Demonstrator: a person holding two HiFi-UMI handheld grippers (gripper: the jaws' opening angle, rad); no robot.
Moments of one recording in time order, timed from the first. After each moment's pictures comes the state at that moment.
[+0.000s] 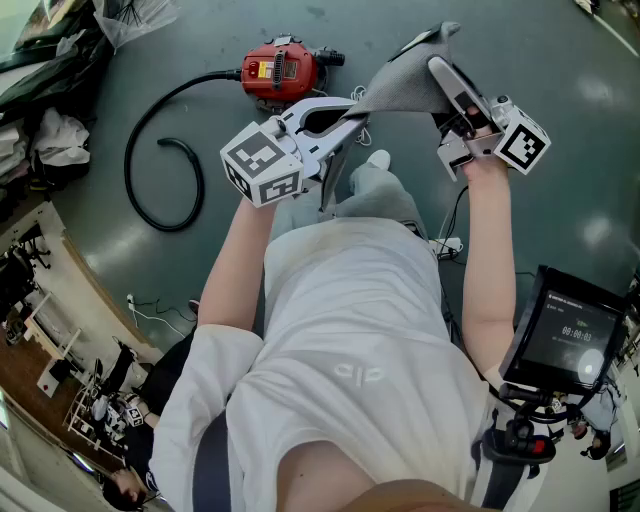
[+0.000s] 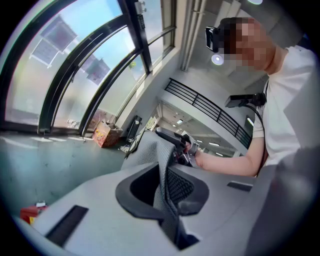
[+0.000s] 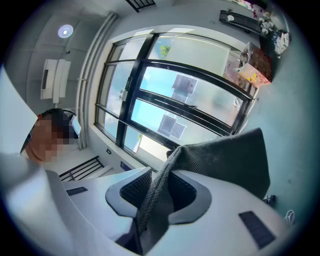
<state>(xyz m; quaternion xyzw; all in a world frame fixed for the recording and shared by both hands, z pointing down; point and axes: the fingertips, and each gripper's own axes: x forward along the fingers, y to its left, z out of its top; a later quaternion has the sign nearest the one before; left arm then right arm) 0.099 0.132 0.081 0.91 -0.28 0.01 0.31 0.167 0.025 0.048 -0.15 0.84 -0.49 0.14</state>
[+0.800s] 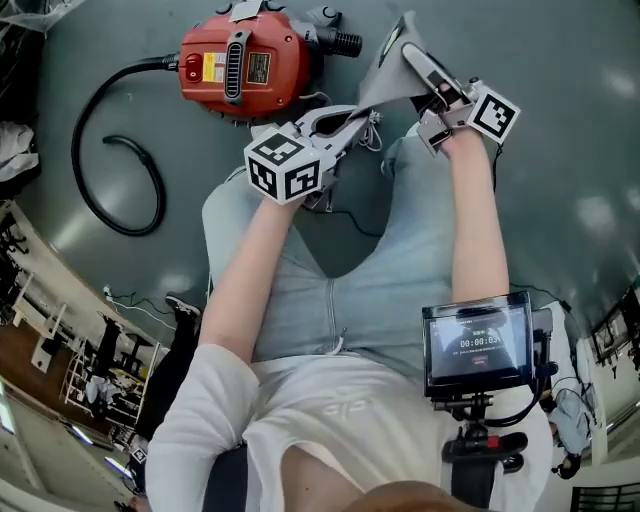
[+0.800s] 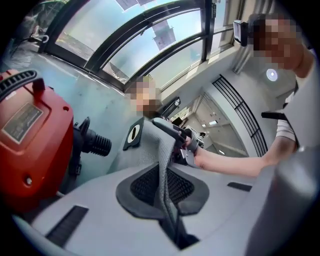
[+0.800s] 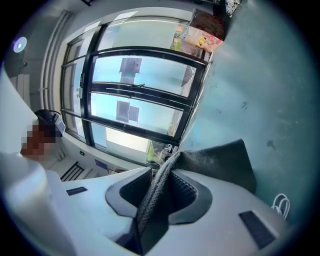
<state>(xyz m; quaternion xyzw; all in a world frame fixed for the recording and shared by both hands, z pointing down) 0.058 0.088 0.579 0.78 -0.36 0.04 0.51 0.086 -0.048 0.586 -0.16 0.77 -0.62 0.06</state>
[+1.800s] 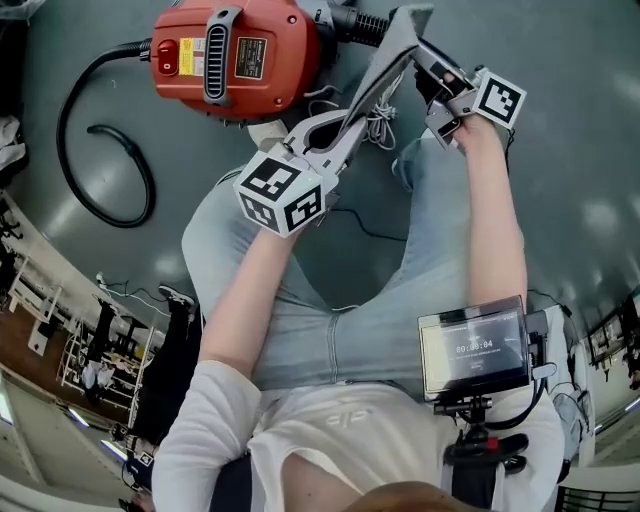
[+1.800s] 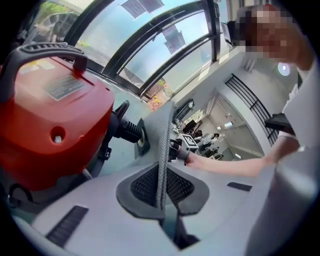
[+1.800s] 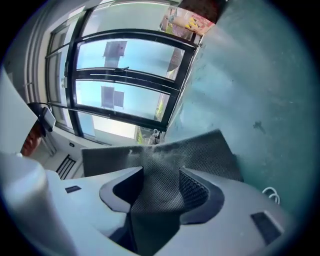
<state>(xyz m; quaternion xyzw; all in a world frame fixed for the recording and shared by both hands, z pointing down) 0.027 0.115 0.649 0.74 -0.44 0.05 0.51 0.059 -0.019 0.722 -0.12 0.76 -0.64 -0.01</state>
